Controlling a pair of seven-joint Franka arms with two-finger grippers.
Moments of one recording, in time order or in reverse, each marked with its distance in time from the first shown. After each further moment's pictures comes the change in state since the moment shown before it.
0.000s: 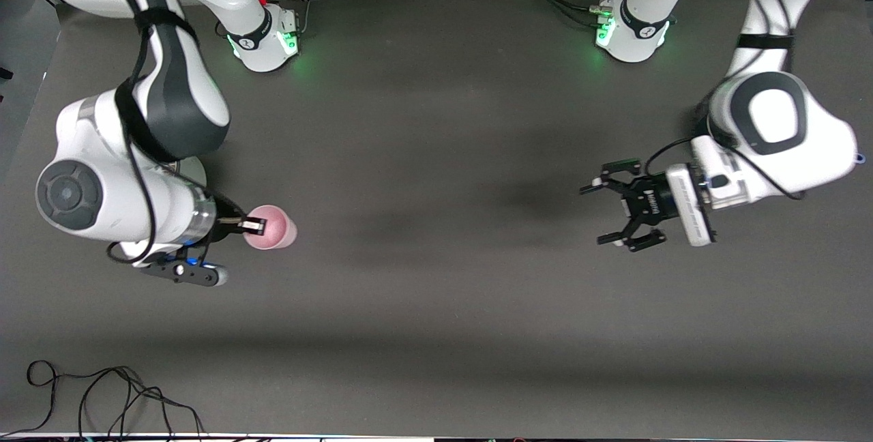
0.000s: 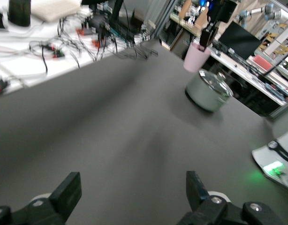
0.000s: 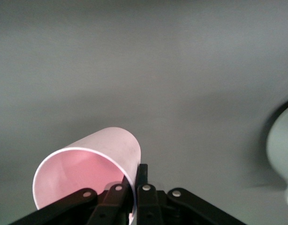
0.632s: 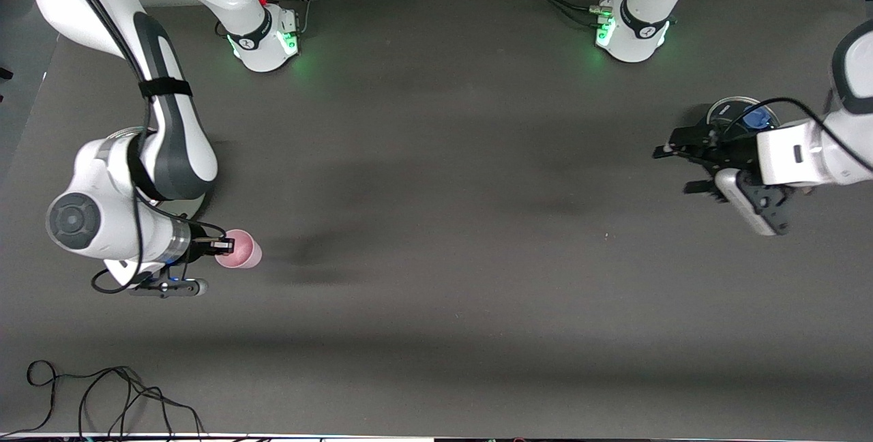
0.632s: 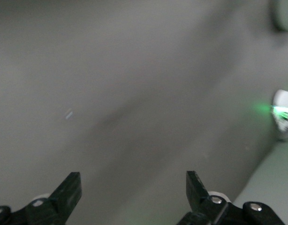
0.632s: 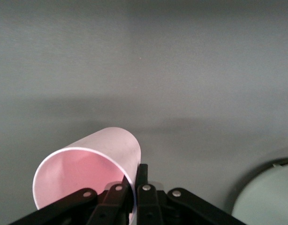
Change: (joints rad) left arm 0.062 -0.024 -0.017 0.352 0.781 -0.471 -0.940; right arm 0.001 -0.031 -0.146 -0.408 -0.006 0.471 -0.301
